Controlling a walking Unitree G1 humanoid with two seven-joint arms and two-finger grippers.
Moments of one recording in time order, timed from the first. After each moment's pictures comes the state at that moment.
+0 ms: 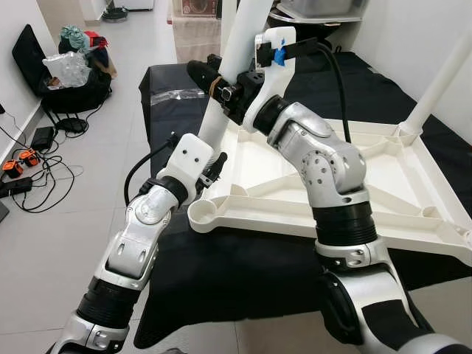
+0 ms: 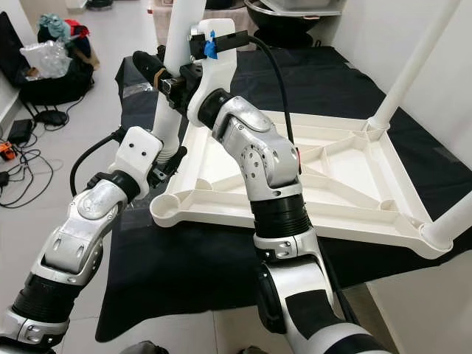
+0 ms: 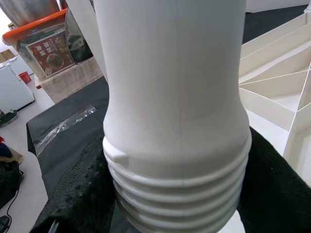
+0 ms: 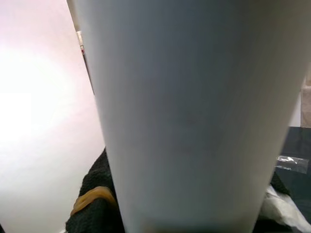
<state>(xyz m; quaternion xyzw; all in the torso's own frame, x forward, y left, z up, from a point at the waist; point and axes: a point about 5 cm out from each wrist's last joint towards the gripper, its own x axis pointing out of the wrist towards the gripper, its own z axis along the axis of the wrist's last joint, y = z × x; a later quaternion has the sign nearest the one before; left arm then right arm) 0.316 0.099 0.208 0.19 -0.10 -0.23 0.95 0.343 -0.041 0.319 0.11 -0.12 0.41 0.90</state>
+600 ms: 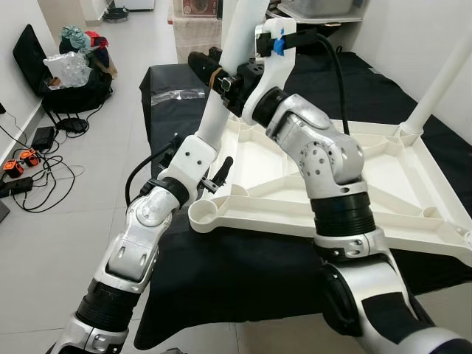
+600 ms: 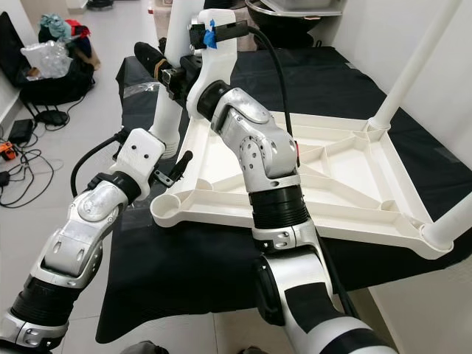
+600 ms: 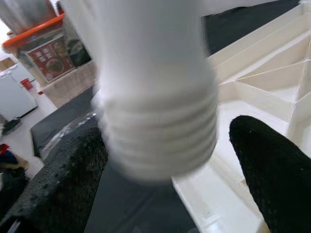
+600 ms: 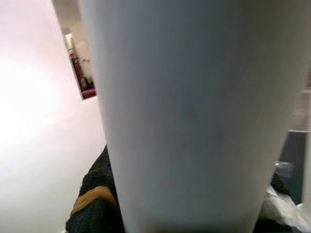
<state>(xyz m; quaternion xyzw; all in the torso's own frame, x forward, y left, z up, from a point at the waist) 0.315 0.110 0.212 0.22 -0.11 -0.21 0.95 0.355 -0.054 0.331 0.11 -0.13 0.37 0.91</state>
